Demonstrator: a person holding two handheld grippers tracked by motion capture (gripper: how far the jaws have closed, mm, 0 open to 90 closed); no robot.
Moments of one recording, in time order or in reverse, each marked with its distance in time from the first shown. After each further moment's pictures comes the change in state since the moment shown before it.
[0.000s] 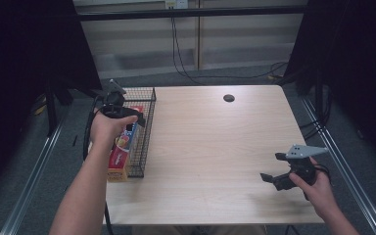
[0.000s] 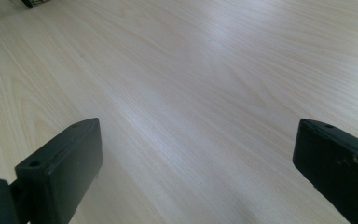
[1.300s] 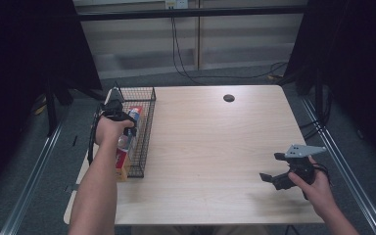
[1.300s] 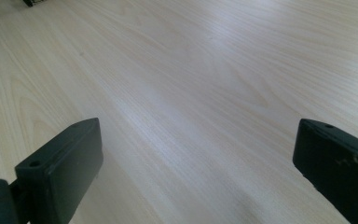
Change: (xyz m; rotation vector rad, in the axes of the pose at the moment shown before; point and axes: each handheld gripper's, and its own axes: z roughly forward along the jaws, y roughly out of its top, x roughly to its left) left arm 0.032 0.010 0.047 0.153 0.163 -0.137; right arm -0.002 -0.001 0.004 0.002 0.008 0.001
